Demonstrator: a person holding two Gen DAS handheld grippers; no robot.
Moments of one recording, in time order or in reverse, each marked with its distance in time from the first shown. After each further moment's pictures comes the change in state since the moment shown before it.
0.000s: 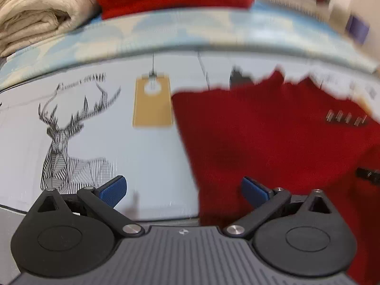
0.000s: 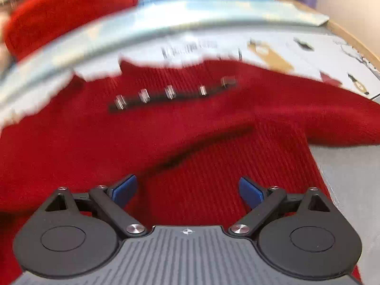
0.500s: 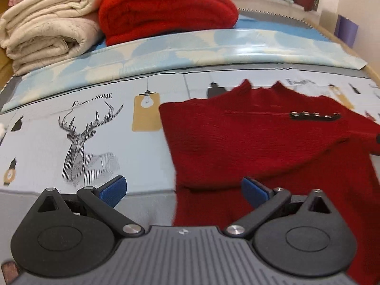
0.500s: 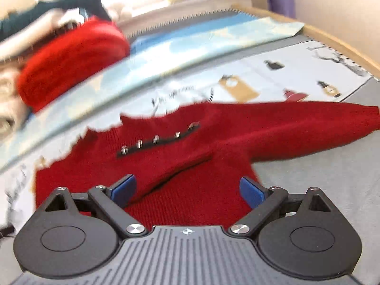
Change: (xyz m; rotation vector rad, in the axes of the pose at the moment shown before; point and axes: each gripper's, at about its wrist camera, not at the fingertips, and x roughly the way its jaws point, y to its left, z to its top) left arm -0.110 -0.041 -0.034 0.002 -0.118 0.017; right arm -0.125 -0.074 0.006 0.172 -0.183 0.126
